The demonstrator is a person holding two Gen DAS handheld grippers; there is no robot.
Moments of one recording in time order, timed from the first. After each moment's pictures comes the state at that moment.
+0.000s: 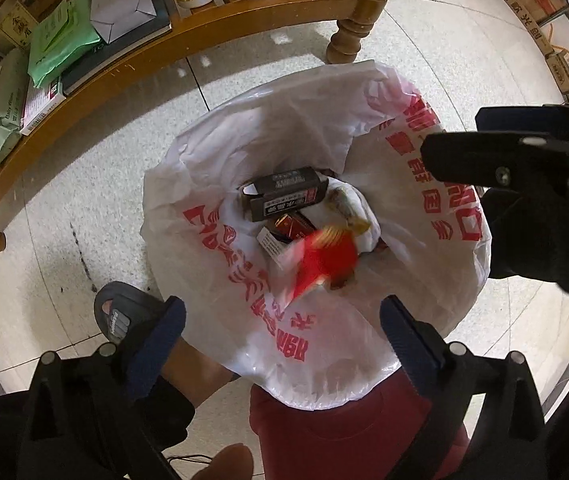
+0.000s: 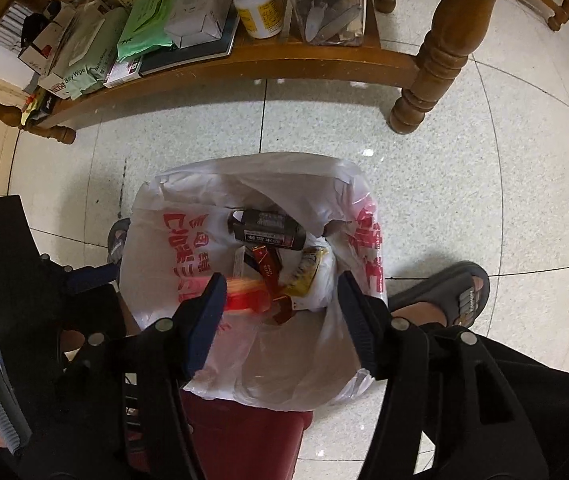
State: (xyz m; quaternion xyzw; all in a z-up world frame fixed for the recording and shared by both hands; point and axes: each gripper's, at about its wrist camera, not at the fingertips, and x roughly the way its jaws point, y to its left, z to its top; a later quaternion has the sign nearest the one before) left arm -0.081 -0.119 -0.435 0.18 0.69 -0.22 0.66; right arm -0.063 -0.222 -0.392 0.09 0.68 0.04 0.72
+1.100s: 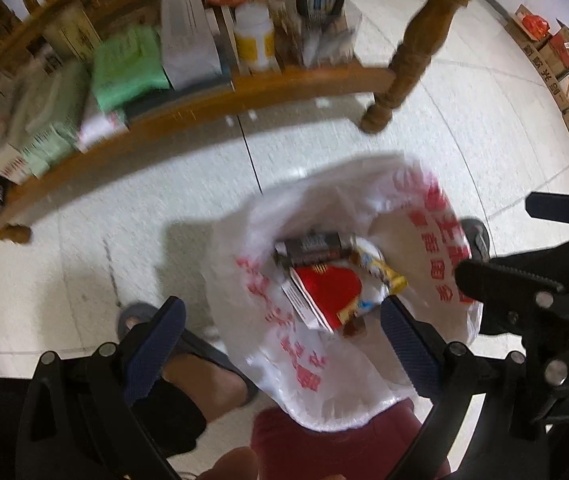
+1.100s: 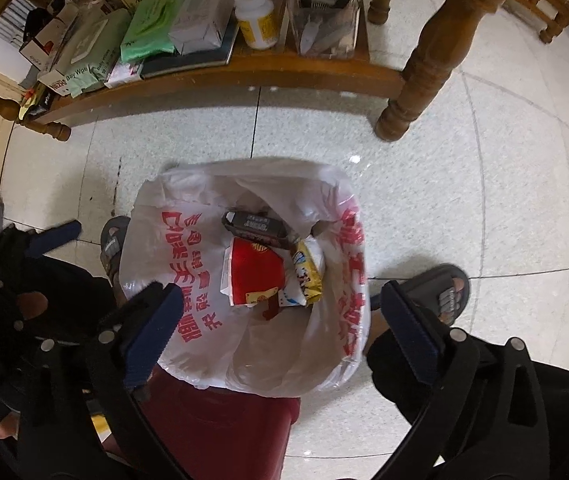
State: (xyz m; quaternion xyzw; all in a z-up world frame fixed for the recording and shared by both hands) left arm -0.061 -0.106 -0.380 0.14 0.62 -0.17 0.75; right arm -0.070 -0.221 -0.365 0.06 0.67 0.02 0.74
